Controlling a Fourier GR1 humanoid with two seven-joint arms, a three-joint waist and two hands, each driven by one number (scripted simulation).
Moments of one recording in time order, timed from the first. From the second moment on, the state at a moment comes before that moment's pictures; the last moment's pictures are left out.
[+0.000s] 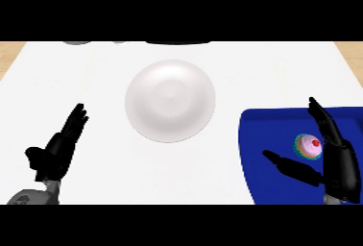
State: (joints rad) left arm -0.06 0.40 -0.18 -1.32 0.26 0.15 -0.18; right arm 0.07 -0.28 0.09 -1.74 0.18 -0.37 -0.12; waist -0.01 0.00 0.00
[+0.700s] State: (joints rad) left arm -0.06 0.39 -0.16 -1.32 0.25 0.12 -0.18; right arm 0.21 -0.61 0.05 -1.99 0.34 -0.09 0.38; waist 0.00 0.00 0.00
